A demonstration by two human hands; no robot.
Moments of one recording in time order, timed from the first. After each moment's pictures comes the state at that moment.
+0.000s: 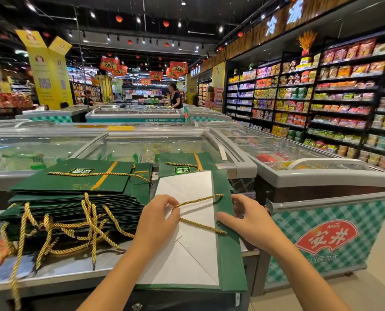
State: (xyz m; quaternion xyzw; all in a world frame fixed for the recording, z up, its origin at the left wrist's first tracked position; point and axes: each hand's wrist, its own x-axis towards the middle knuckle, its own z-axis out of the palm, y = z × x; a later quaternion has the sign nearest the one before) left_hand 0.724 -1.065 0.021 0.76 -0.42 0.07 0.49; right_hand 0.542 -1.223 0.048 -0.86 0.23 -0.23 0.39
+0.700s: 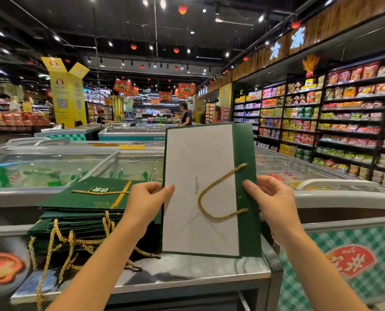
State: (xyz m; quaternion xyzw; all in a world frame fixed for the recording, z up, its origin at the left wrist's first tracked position) left_hand 0.736 -1.027 0.120 0.70 -0.28 -0.04 0.65; right_hand 0.549 -1.217 0.116 -0.64 0.17 -0.48 0.57
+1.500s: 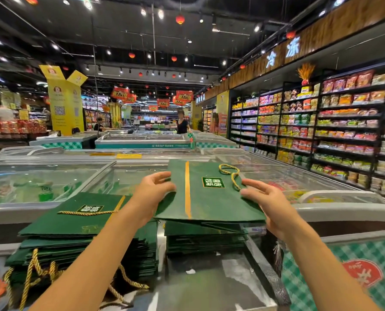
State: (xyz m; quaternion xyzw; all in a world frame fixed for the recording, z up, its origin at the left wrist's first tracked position) left_hand 0.776 -1.078 0.167 0.66 -0.30 -0.15 0.67; right_hand 0.594 -1.290 0.135 -0.63 0.16 -0.36 0.67
